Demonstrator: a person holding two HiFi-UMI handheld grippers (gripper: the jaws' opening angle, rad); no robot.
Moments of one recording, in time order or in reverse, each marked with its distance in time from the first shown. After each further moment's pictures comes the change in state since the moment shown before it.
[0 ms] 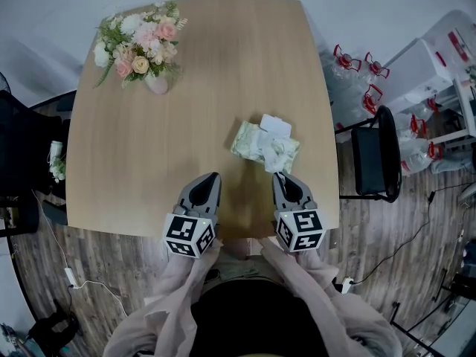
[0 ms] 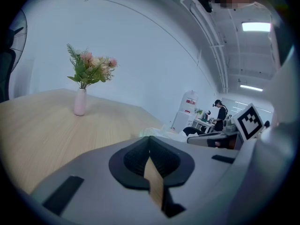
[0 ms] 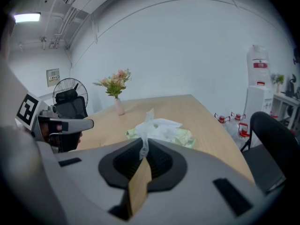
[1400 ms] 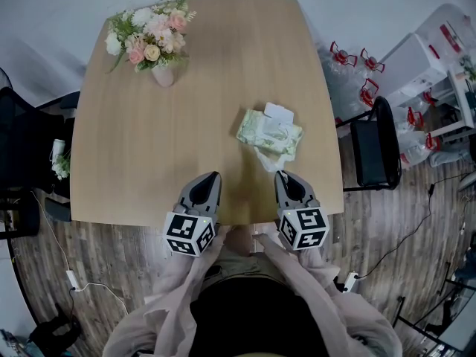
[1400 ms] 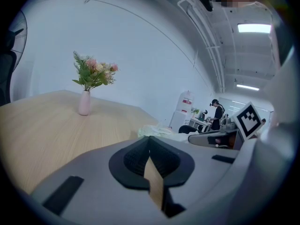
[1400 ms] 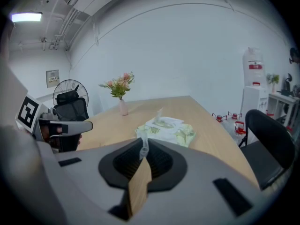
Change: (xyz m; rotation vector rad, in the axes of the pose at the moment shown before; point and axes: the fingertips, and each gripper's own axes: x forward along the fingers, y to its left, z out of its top) left arm -0.047 -0.003 -0.009 0.017 -0.002 -0.026; right arm -0.035 0.031 -0.011 0.014 -0.021 -0.021
